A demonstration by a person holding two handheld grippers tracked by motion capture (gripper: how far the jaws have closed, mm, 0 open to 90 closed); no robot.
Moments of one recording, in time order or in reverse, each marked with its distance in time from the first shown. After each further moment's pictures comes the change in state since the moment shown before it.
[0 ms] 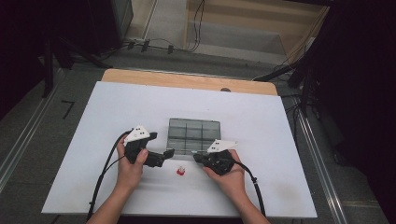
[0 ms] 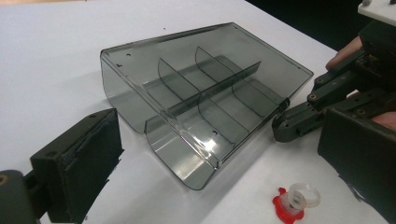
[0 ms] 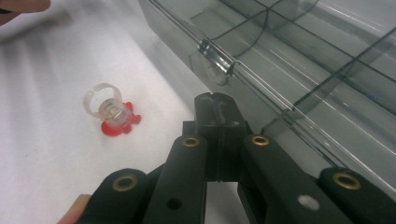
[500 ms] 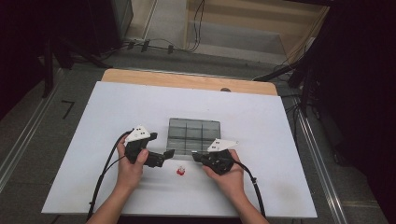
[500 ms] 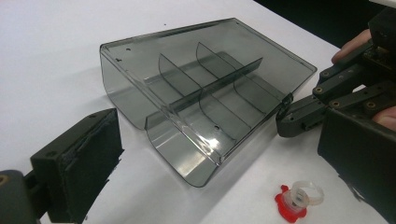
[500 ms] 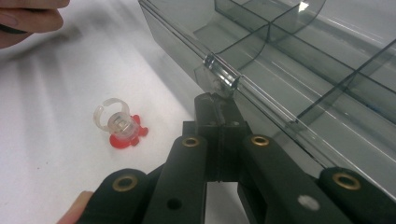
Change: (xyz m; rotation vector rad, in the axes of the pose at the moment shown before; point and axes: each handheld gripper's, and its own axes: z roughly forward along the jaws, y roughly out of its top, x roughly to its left) left arm 0.001 -0.001 0.002 0.007 -0.001 0.000; right arm 0.001 0.003 -0.002 -0.035 0.015 0.004
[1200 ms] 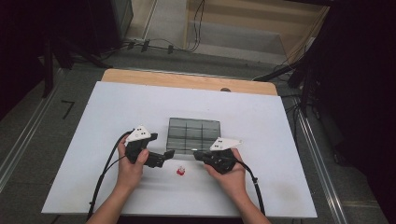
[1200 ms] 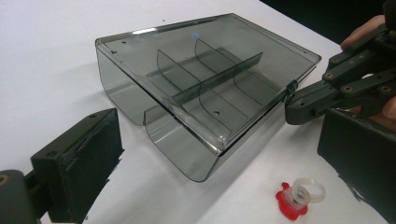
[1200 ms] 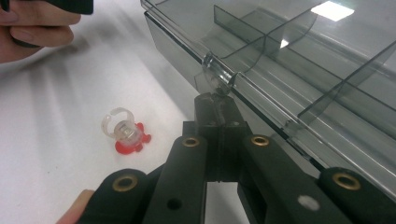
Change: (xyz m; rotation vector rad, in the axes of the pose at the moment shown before) left arm 0.001 -0.001 0.002 0.014 -0.004 0.002; right arm -0.001 0.004 -0.009 -0.035 0.011 0.005
